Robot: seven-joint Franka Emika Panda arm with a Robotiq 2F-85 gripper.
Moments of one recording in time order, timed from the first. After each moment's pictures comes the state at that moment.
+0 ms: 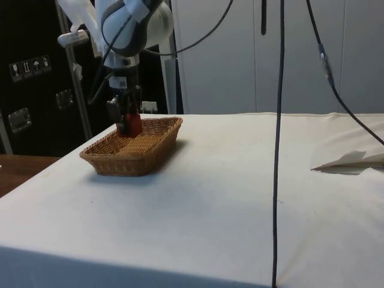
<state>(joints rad) 0.18 0.65 -0.30 -1.67 0.14 2.43 -0.11</state>
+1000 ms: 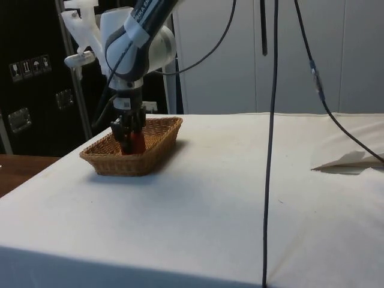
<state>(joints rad) 0.18 0.74 -0.29 -1.67 0.20 2.51 -0.12</state>
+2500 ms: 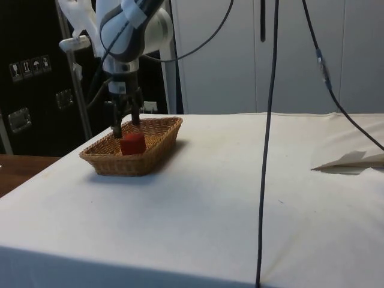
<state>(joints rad) 0.18 0.68 -0.30 -1.66 0.19 2.44 -0.12</state>
